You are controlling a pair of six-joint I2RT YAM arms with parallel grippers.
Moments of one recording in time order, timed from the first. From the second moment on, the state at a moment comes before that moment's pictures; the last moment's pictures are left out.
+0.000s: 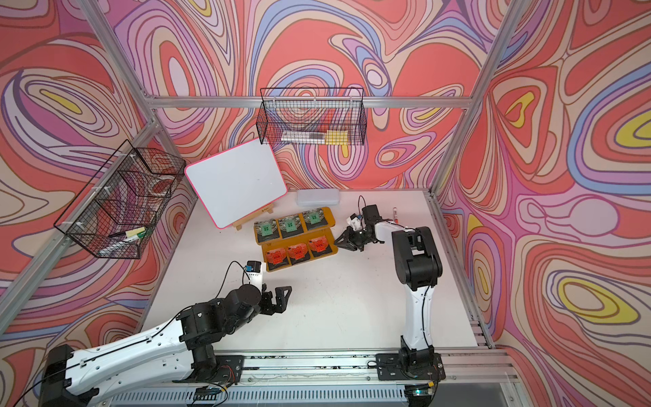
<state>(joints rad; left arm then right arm) -1.05 0.80 0.54 -0.39 -0.41 -0.79 0.16 2.09 1.34 -0.38 -0.79 0.42</state>
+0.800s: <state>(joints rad) -1.03 0.50 0.41 -0.20 -0.87 -0.13 0.12 1.30 0.98 -0.40 -0.24 0.37</state>
